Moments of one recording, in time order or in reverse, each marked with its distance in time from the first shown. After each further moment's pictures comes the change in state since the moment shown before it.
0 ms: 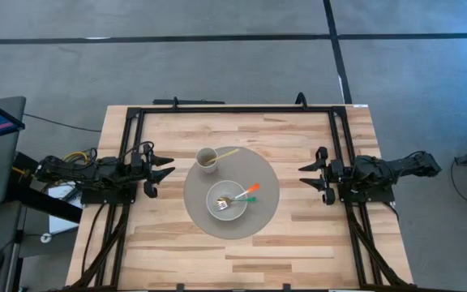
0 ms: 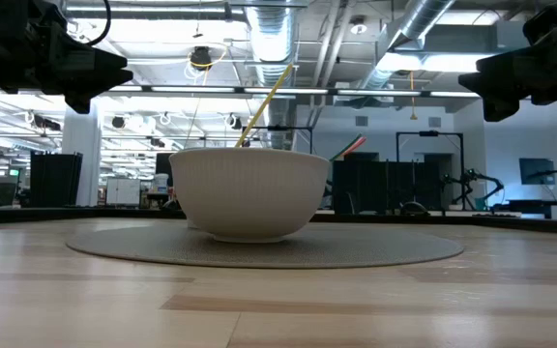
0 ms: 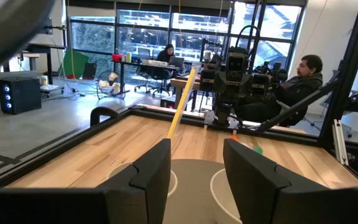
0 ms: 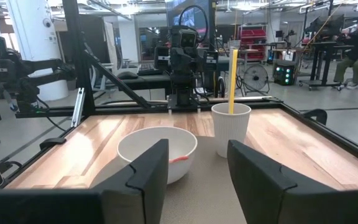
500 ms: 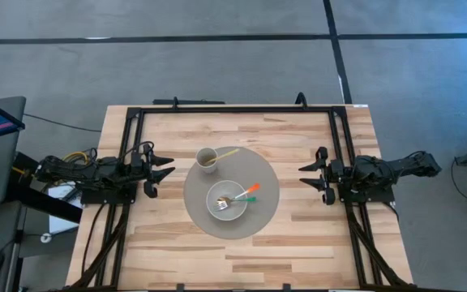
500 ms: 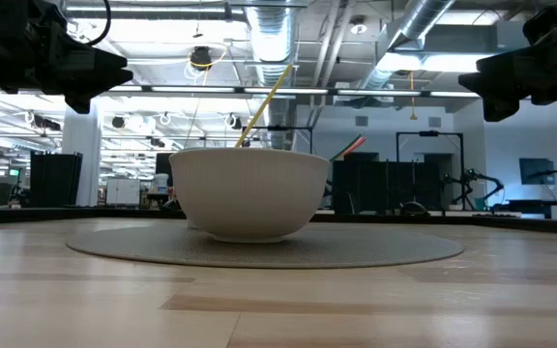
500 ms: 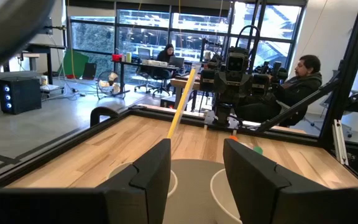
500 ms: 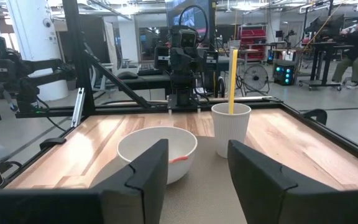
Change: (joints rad) left arm 0.000 0.000 0.000 0.000 0.000 0.000; right arm 0.000 0.000 0.000 0.000 0.000 0.000
